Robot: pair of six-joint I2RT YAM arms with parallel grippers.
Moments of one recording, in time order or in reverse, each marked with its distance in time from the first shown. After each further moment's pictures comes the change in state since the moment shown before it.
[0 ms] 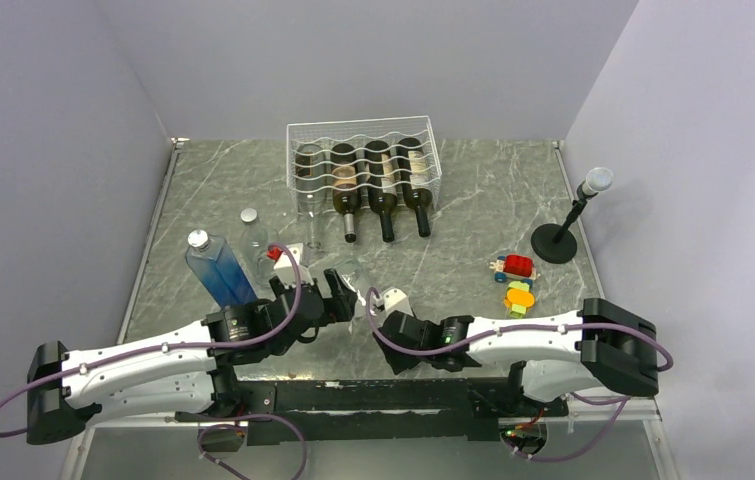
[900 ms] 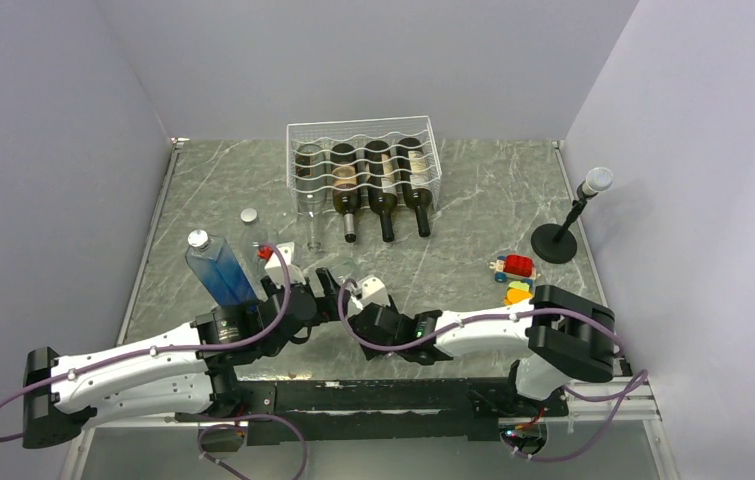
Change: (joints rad) left arm 0.000 -0.050 0.016 -0.074 -0.026 0.000; right arm -0.014 0.229 0.113 0.220 0.121 -0.026
